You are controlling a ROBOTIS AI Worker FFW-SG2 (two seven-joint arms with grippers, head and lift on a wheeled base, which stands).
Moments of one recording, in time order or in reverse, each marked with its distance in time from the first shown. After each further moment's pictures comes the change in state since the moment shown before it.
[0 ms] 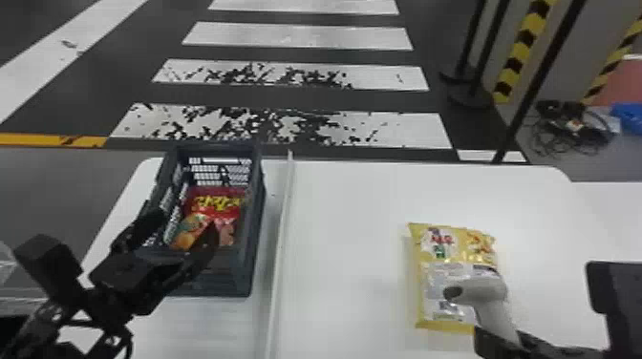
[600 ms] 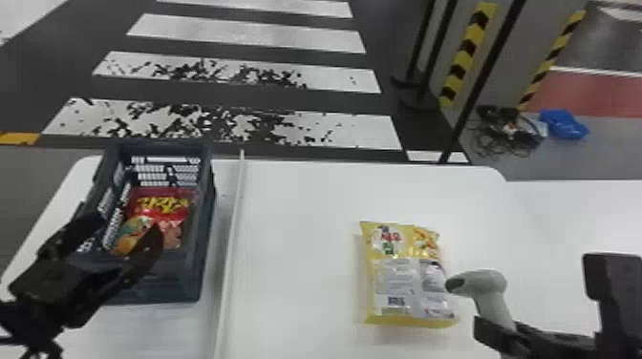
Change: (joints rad) left arm 0.000 0.000 0.002 -0.005 0.000 0.004 0.000; right arm -0.013 -0.036 -0.224 0.025 -0.082 0.000 0.036
